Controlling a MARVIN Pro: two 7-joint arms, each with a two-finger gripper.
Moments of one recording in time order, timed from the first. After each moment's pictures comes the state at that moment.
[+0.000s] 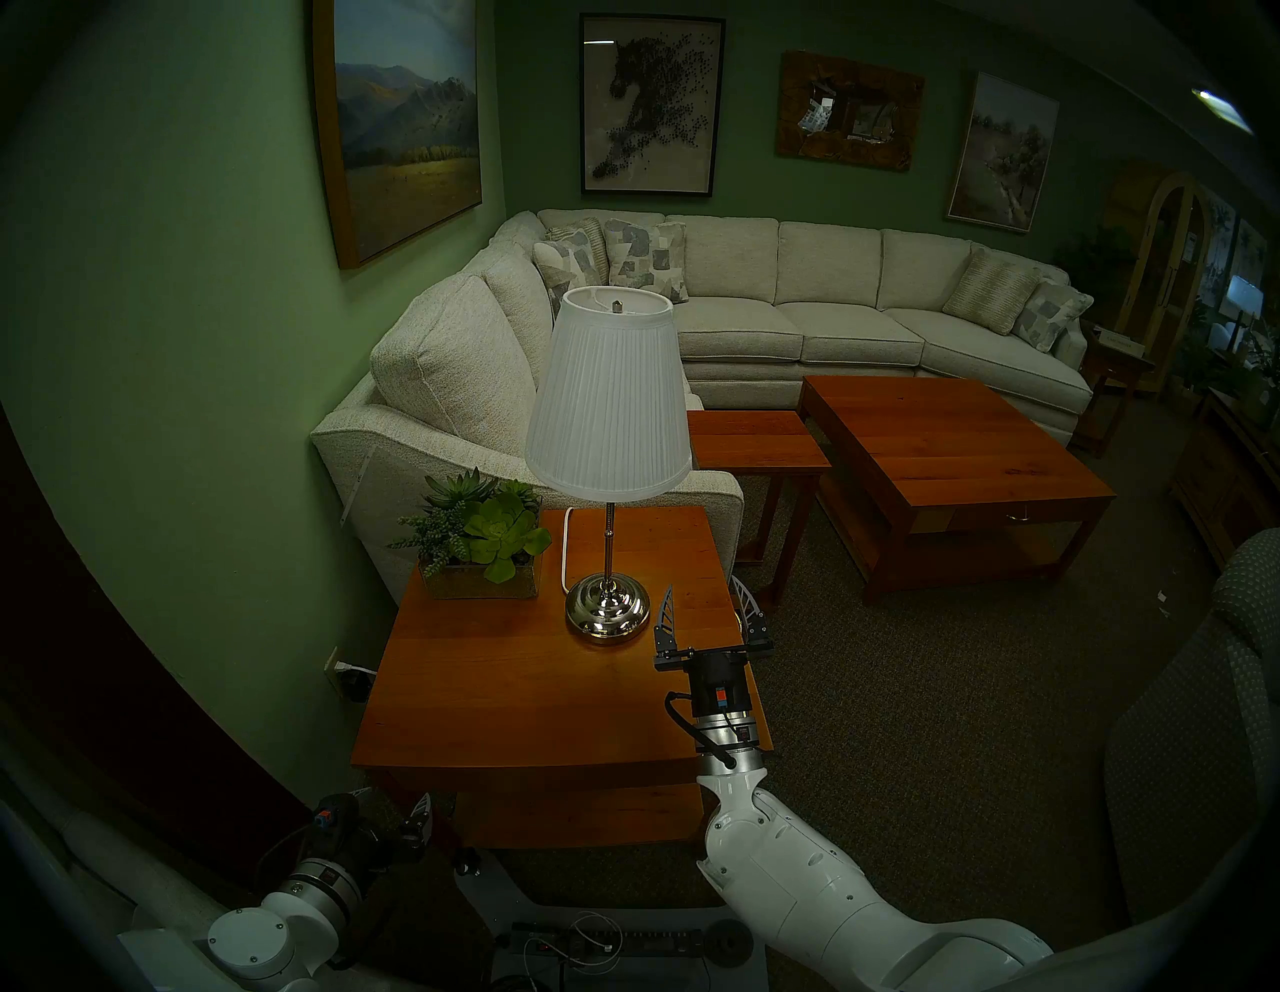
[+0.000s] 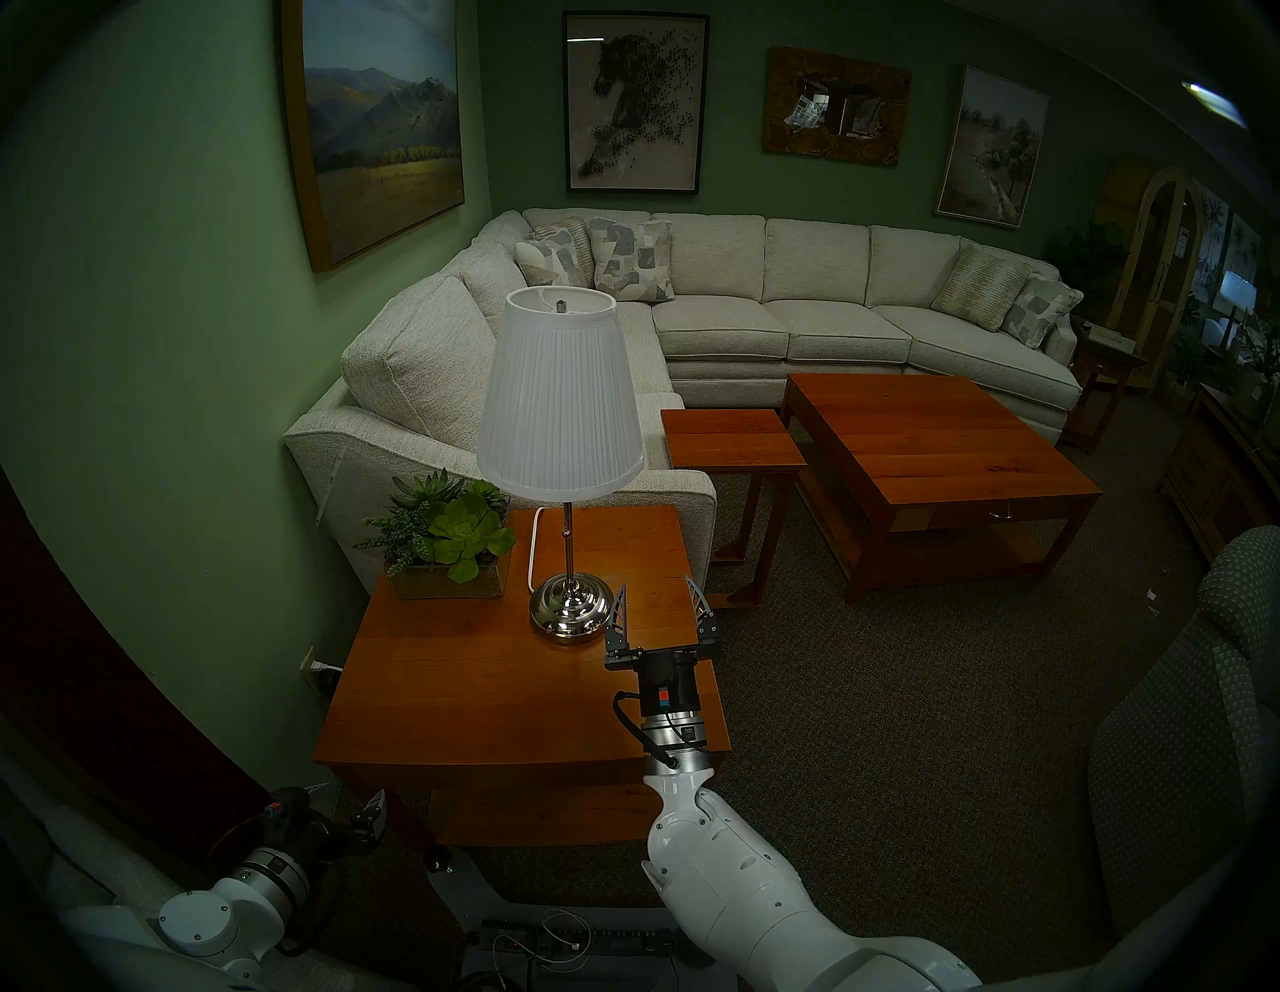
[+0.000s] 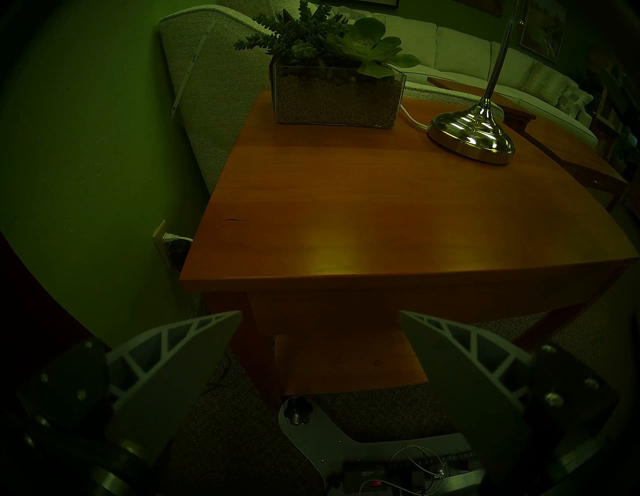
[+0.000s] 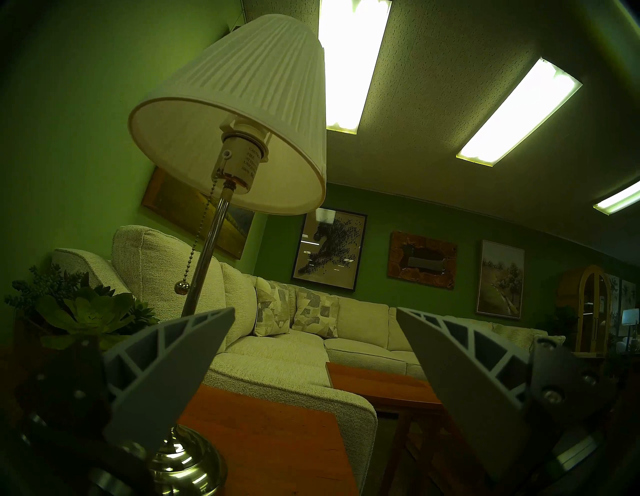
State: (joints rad) left arm 2.36 -0.65 -1.23 -1.78 -0.83 -0.32 0.34; right arm -1.49 -1.54 1.06 -0.82 -0.51 -0.96 -0.83
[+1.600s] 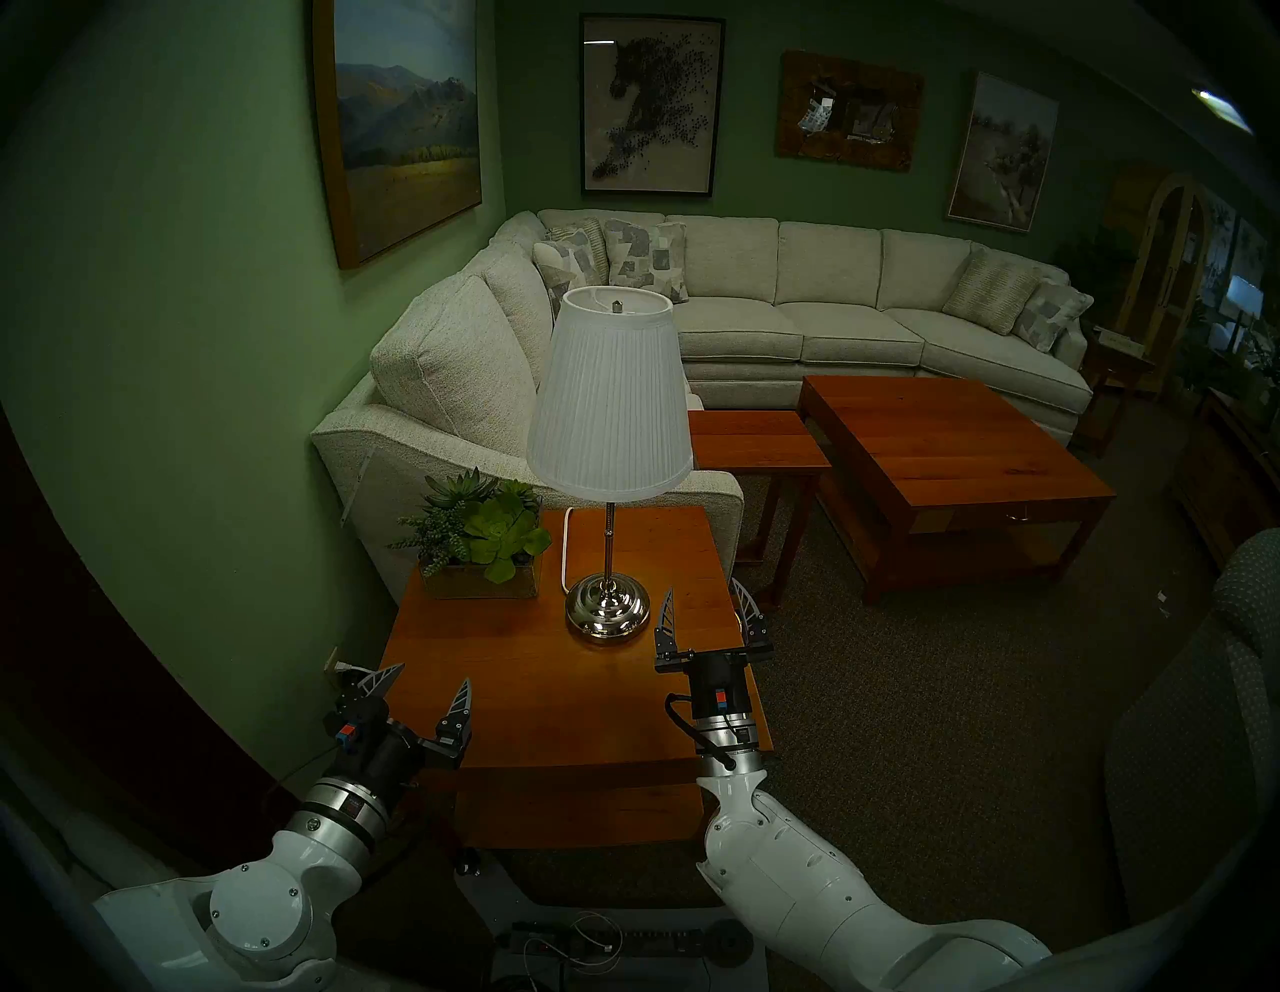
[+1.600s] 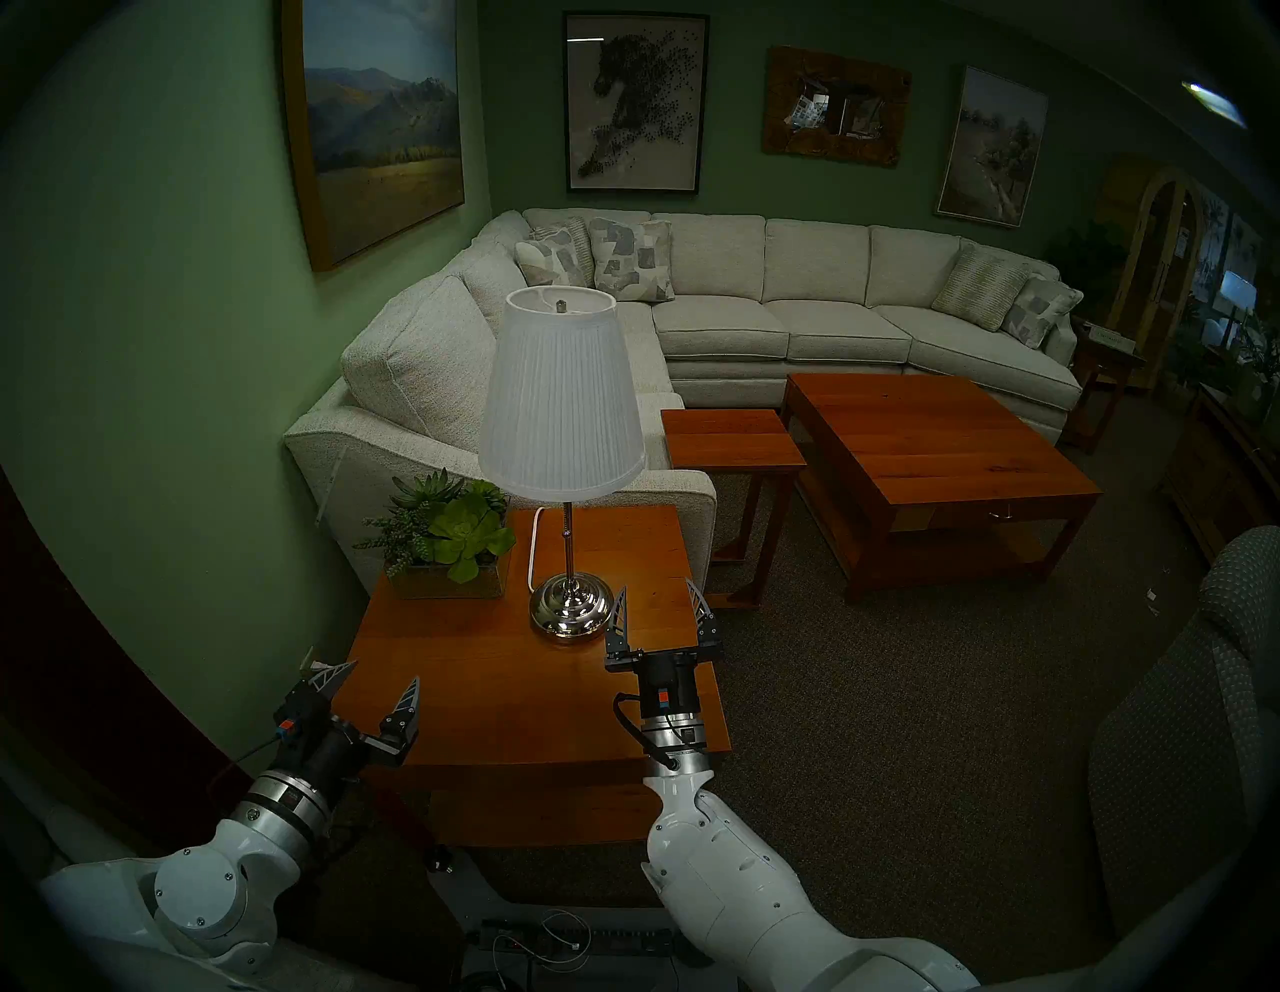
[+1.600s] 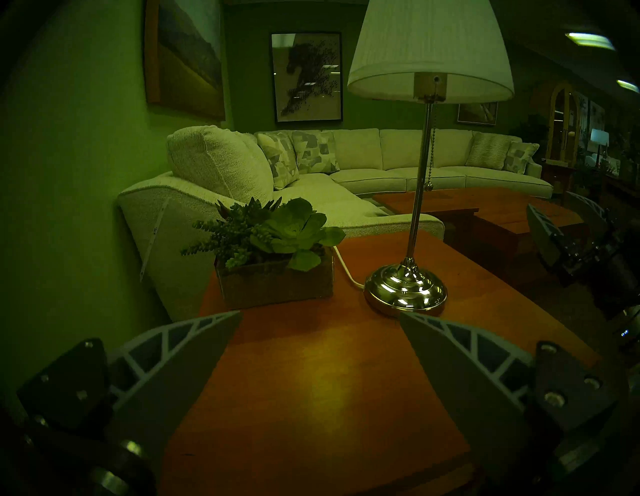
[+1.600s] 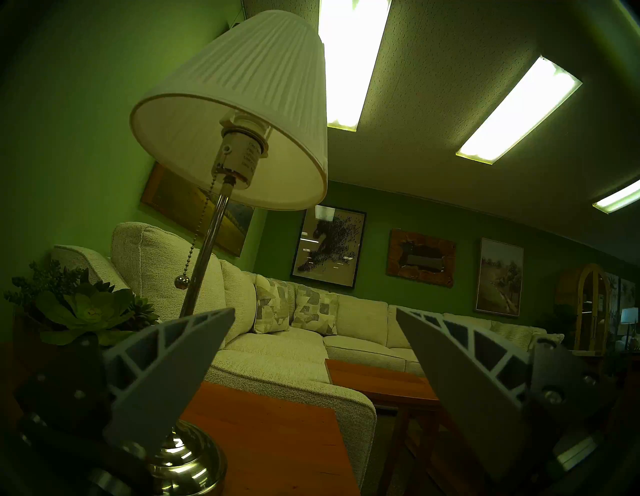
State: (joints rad) left arm 2.36 -0.60 -1.27 -2.09 -0.49 -0.34 0.55; right arm -1.49 -1.54 1.07 -0.81 -0.52 -0.96 -0.82
